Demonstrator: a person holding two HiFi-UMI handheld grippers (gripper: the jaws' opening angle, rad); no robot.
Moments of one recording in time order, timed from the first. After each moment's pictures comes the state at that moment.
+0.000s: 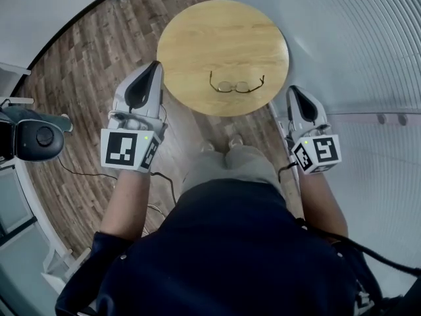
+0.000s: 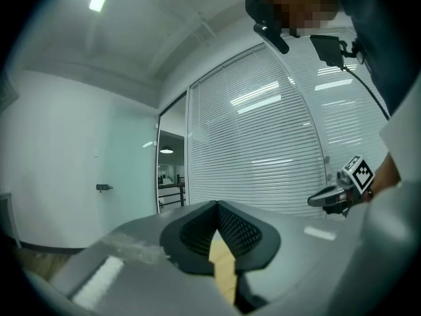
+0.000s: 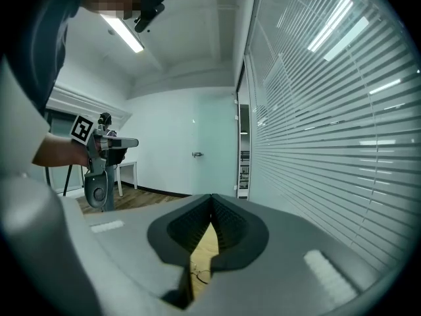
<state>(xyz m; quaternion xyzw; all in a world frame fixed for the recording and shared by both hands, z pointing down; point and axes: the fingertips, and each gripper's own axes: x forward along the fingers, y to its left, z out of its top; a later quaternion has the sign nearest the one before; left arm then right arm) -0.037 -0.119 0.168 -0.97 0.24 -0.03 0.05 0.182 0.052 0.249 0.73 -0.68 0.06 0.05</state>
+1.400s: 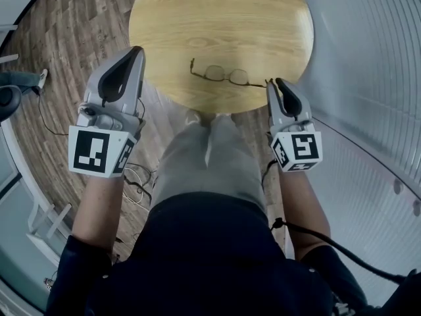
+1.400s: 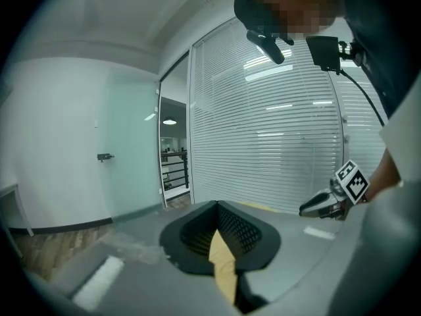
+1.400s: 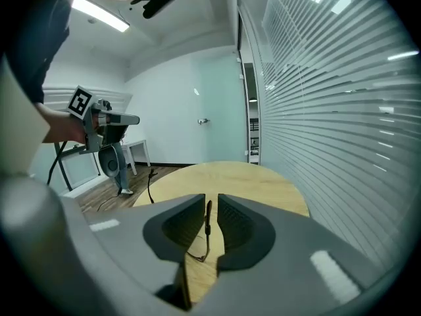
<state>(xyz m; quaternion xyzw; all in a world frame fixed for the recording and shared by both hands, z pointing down) 0.030 -0.180 0.319 -0.96 0.25 -0.15 0.00 0.228 -0.028 0.444 0.68 -0.70 0.19 0.12</state>
